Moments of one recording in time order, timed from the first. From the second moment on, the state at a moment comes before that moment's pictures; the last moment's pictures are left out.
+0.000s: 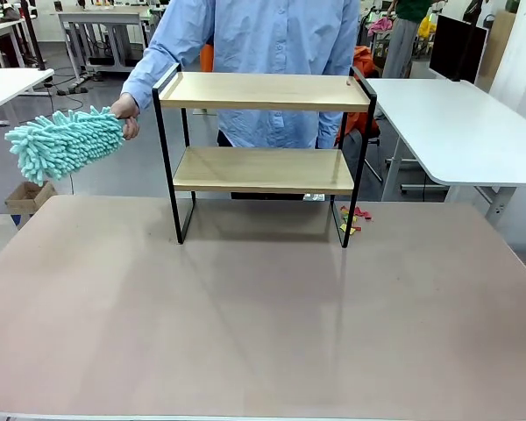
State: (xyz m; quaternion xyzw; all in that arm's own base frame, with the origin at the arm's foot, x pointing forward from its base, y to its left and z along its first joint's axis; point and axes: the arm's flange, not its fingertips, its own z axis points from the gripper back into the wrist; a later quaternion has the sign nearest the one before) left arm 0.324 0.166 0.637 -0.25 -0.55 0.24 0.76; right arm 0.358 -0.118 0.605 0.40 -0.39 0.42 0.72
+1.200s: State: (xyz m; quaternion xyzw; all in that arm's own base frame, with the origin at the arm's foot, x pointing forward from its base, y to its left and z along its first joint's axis) left arm 0.317 0.192 0.650 -0.26 -0.54 0.26 0.75; right arm 0.358 -0.118 0.605 0.40 -0.39 0.42 0.72
